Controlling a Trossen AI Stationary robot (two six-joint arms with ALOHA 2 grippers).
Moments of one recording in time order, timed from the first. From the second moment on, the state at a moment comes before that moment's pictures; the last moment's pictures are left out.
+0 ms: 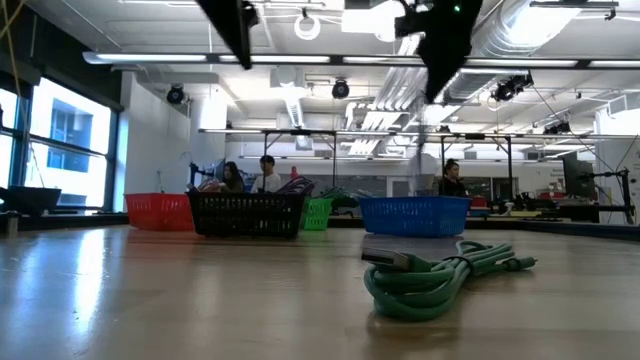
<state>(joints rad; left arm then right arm) -0.09 1.60 1.64 -1.24 -0.22 -0.11 -0.13 1.50 1.41 -1.15 0.55 0.15</state>
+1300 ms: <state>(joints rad) -0.09 1.60 1.43 -1.35 -0.16 -0.29 -0.35 1.64 1.41 -0.97 0.18 0.04</state>
